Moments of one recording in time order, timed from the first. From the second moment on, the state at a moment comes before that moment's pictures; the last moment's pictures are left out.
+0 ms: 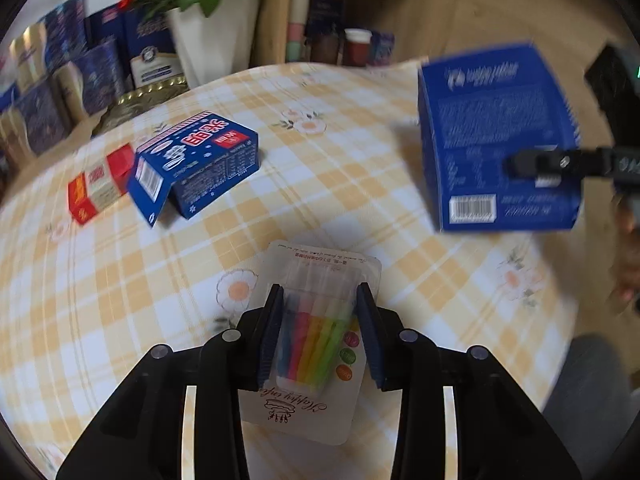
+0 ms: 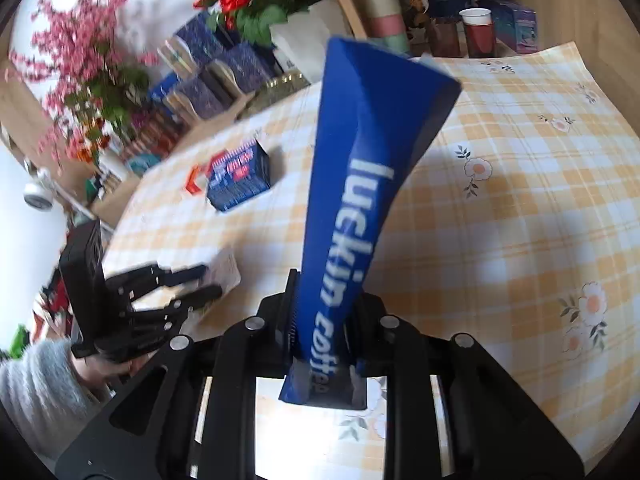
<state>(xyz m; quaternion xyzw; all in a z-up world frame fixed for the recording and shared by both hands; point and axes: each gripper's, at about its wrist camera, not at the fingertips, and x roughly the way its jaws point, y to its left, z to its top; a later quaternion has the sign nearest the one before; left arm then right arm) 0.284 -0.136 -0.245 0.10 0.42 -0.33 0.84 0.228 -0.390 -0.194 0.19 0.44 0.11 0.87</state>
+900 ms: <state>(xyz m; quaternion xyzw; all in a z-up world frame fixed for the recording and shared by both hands) 0.076 -0.073 -0.198 0.06 0.42 -0.40 0.81 0.096 -0.364 -0.148 0.30 0.37 0.14 0.87</state>
